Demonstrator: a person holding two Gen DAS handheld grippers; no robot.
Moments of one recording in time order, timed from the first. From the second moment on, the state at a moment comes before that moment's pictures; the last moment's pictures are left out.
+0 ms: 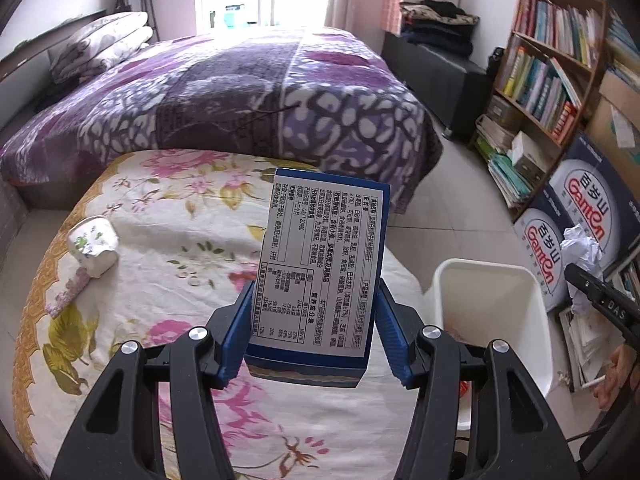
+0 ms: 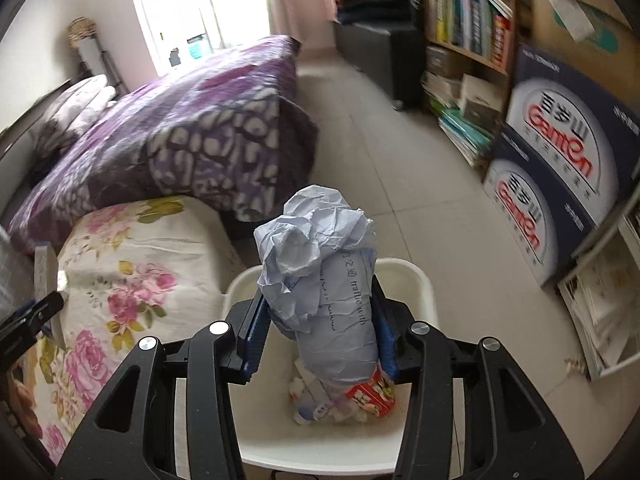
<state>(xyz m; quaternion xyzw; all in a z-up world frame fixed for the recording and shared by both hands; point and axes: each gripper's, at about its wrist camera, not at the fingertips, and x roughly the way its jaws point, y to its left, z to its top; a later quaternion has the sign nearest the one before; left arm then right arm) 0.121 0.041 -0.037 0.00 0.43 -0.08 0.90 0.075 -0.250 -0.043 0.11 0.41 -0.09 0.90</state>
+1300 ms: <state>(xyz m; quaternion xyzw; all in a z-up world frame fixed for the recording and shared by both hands) 0.095 -0.107 -0.057 -0.04 0.48 -0.31 0.82 0.027 -0.366 -0.040 0.23 0.38 -0.20 0.87</state>
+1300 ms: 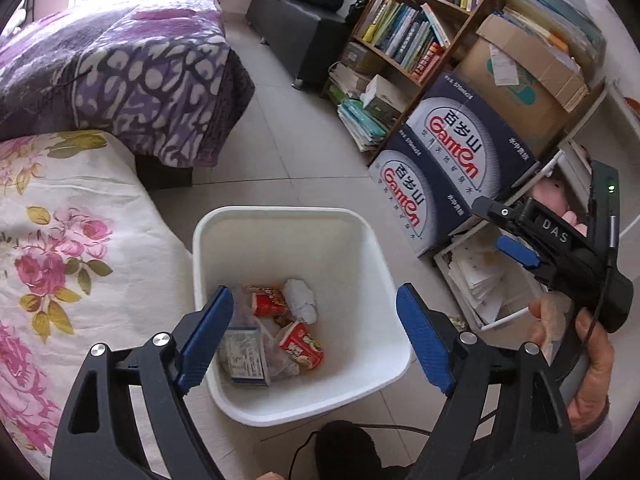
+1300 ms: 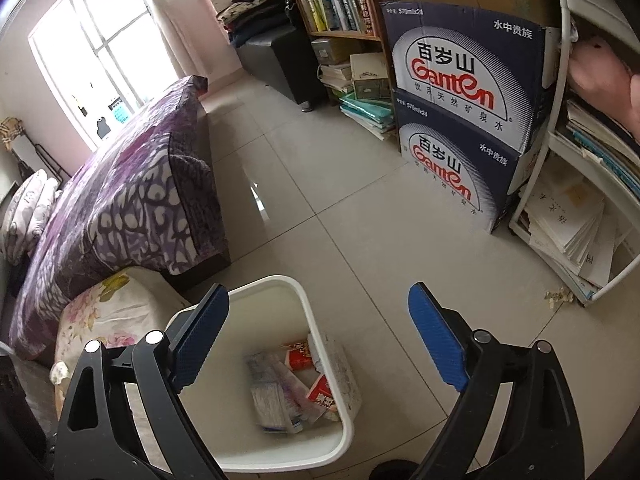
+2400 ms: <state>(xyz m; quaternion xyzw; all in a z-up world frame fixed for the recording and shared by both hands) 0.176 0.259 -0.110 0.04 0.54 0.10 0.83 0.100 -0.188 -0.073 0.11 0.46 -0.07 0.88</state>
